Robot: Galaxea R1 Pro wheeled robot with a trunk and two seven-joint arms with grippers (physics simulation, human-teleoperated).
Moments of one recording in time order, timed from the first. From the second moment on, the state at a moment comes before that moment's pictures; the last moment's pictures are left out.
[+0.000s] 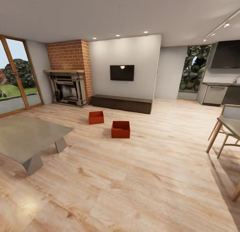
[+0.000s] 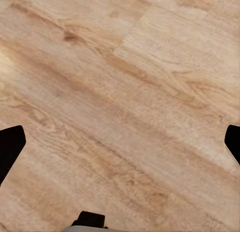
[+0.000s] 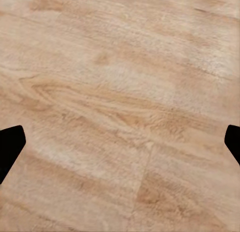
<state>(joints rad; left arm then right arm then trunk) -0.07 -0.09 0.03 0.07 0.08 -0.88 0.11 0.05 0.02 0.01 -0.35 0.00 -0.57 -0.04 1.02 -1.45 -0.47</state>
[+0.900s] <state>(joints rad) -0.07 -0.09 0.03 0.07 0.08 -0.88 0.11 0.05 0.02 0.00 -0.35 0.01 -0.57 -0.04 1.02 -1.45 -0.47</state>
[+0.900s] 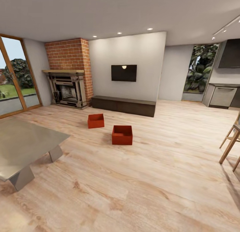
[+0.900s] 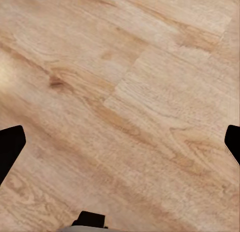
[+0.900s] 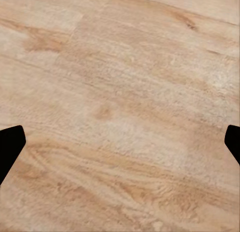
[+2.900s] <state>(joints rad) -0.07 -0.09 0.03 0.07 0.09 -0.89 0.12 0.05 0.02 0.00 -0.35 0.01 -0.57 -0.04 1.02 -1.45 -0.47</state>
